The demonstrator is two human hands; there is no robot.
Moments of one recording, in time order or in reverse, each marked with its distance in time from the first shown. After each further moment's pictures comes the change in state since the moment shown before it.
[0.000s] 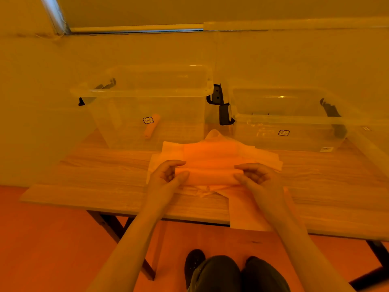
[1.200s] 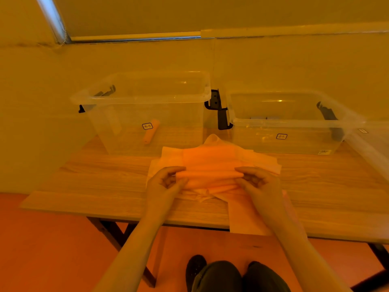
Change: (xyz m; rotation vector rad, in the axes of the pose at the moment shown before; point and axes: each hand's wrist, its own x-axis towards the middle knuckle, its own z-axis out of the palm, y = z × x) left_hand -0.001 -0.003 0.002 0.040 0.071 0.025; right_hand -0.002 -0.009 -0.005 -0.202 -0.026 -0.047
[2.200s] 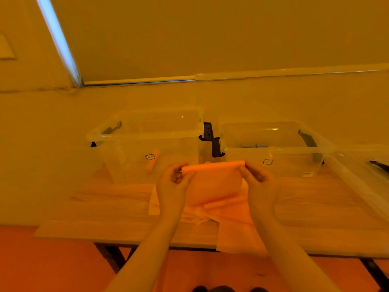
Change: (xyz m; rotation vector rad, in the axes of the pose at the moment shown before) left_hand 0.017 0.085 0.041 0.125 0.171 0.266; right_hand 0.028 -0.061 0.006 0.259 0.464 -0.004
